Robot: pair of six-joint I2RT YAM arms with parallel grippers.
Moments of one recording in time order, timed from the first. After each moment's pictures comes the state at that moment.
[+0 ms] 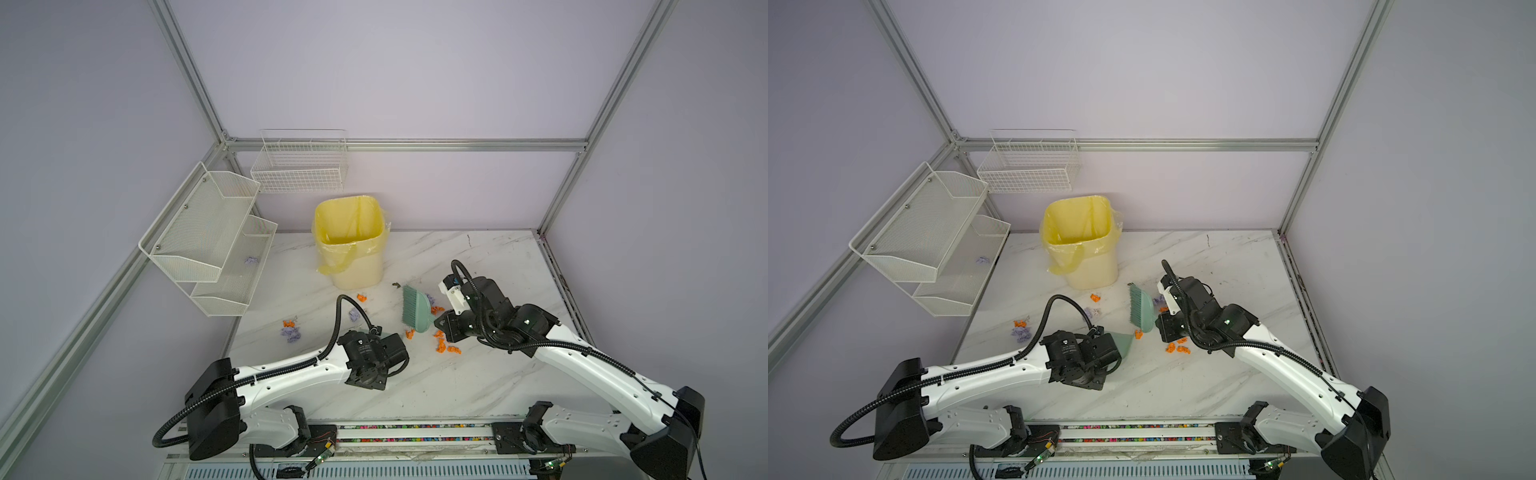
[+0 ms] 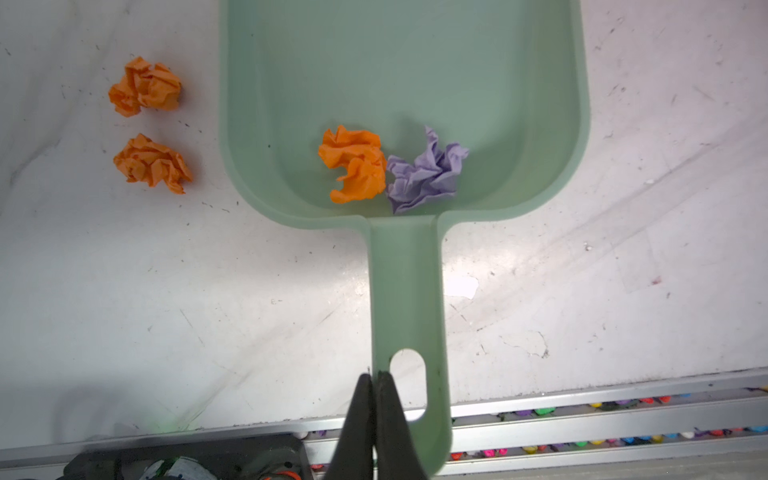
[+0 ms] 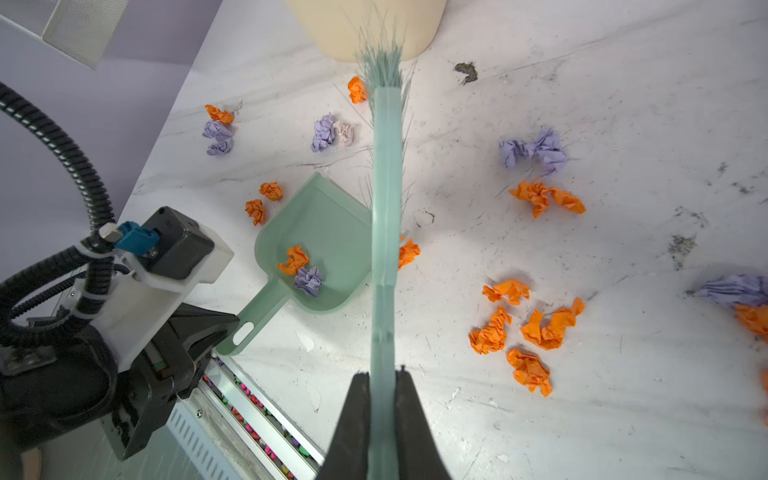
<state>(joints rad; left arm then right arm) -1.07 1.31 0.96 -1.09 -0.22 -0.89 0.78 1.15 1.06 -0.71 -0.13 0.44</state>
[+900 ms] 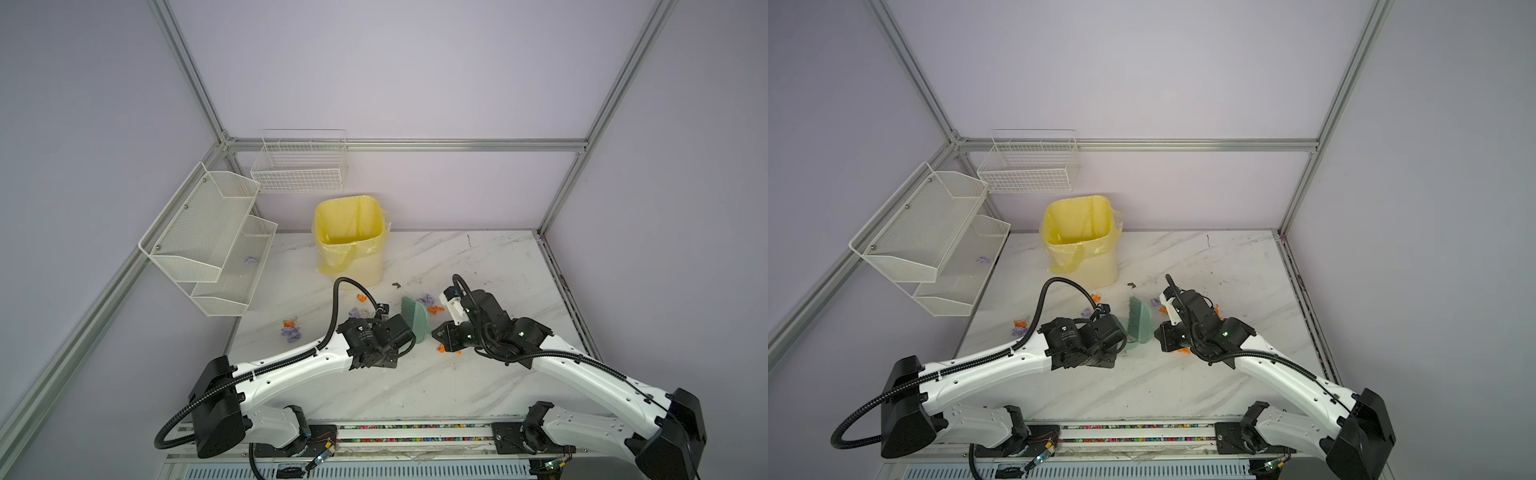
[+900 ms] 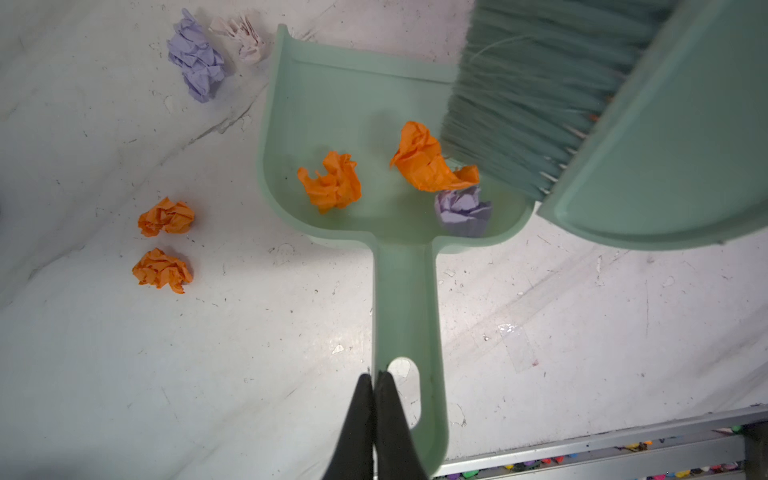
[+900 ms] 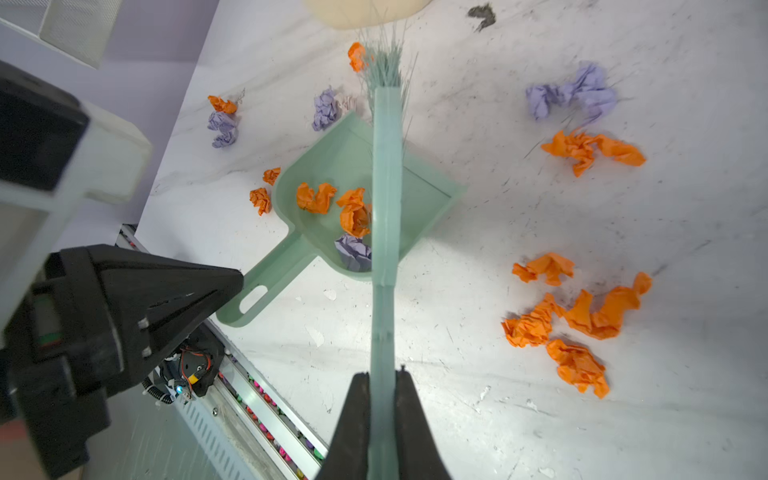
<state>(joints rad) -1.01 1.35 1.08 -1.00 -0.30 -0.85 0.77 1.07 0.87 -0.56 -0.16 0.53</state>
